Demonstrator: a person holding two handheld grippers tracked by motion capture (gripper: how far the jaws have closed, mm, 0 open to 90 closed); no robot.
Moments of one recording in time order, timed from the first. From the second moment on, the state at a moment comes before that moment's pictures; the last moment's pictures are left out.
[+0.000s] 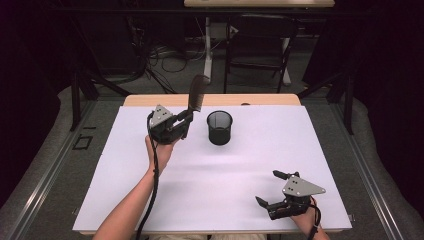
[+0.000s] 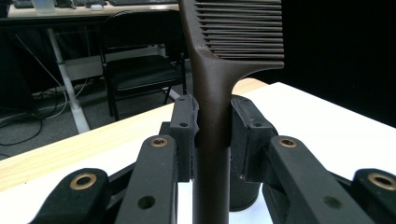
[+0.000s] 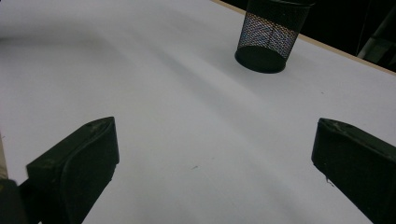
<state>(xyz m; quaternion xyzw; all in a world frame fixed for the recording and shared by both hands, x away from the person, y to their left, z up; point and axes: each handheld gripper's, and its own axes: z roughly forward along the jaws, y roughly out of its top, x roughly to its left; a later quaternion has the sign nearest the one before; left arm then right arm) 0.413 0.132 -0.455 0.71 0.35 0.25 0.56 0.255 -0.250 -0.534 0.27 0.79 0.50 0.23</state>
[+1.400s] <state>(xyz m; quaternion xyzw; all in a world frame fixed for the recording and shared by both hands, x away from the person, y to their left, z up) 0.427 0.116 -0.444 0.70 0.34 0.24 0.58 0.256 -0.251 -0.534 0.27 0.79 0.50 0.23</state>
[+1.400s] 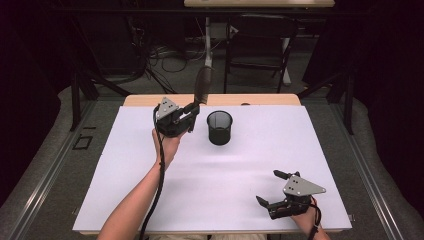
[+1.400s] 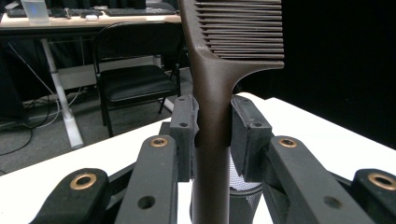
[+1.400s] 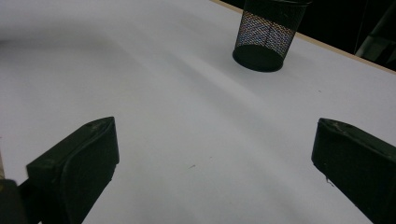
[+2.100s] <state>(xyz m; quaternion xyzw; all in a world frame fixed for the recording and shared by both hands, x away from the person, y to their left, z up) 0.437 0.110 -0.442 0.69 0.35 0.24 0.59 0.256 -0.251 -0.534 0.27 0.79 0.50 0.23</state>
